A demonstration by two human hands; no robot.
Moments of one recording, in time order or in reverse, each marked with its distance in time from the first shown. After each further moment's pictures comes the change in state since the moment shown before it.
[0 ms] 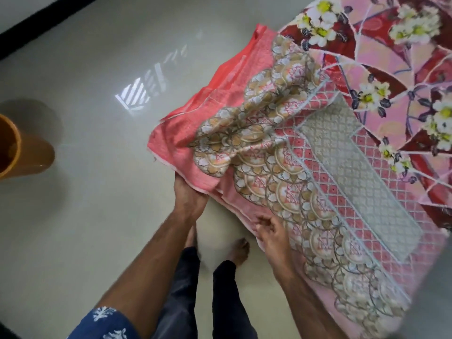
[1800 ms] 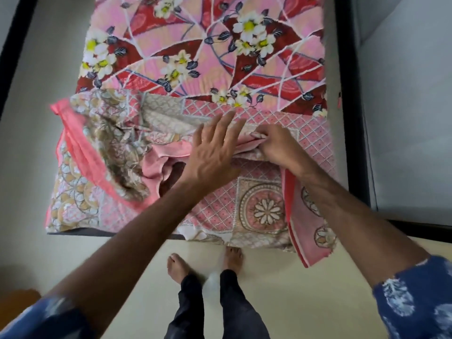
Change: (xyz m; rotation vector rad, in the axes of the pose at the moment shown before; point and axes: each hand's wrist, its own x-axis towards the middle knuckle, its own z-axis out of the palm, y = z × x) left_hand -0.110 -0.299 0.286 2.425 -1.136 1.147; right_hand 0.023 -0.016 -0.393 -0.231 0.207 -0.274
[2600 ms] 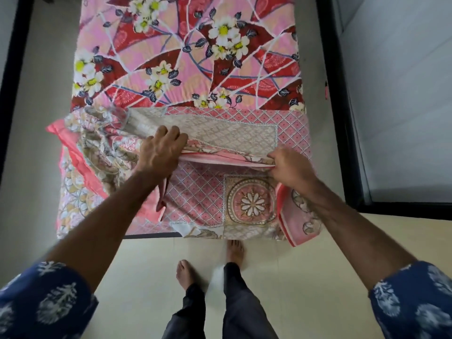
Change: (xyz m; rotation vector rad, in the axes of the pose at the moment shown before) left_hand 0.005 -0.051 -0.026 0.384 -0.094 0.048; right_hand -0.067 0.084 -0.024 -0.398 0.047 0.050
